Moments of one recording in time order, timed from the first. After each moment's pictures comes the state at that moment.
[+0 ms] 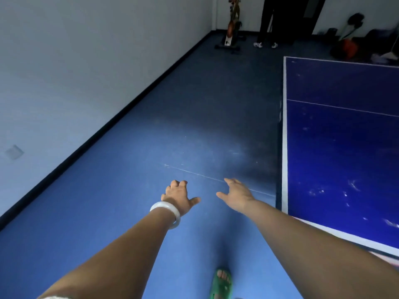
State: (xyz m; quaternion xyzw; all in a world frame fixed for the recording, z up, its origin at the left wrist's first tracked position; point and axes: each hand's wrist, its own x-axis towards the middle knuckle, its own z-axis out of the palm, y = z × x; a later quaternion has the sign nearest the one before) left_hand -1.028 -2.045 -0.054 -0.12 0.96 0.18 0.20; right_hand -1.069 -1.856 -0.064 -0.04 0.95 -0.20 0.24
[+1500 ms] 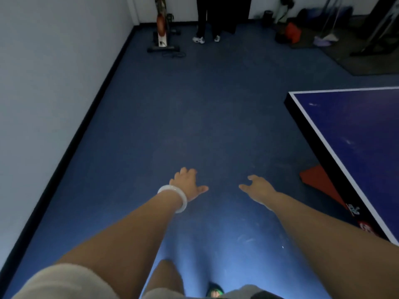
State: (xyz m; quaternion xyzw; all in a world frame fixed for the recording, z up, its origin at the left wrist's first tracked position) left_hand -2.108 -2.126 -0.062 0.13 0.95 0.11 0.25; right_hand -2.044 -1.902 -0.086 0.27 0.88 -0.31 0.22
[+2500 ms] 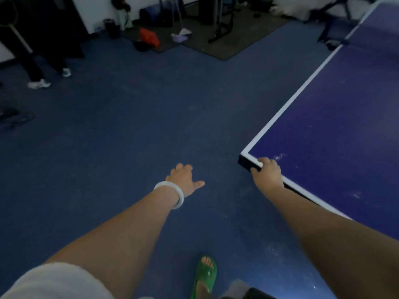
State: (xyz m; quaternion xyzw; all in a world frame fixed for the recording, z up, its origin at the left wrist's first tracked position) left_hand -2.688 -1.704 -0.062 0.46 0.84 0.02 0.29; right_hand -2.474 -1.576 -0.079 0.62 0.72 -0.29 -0.11
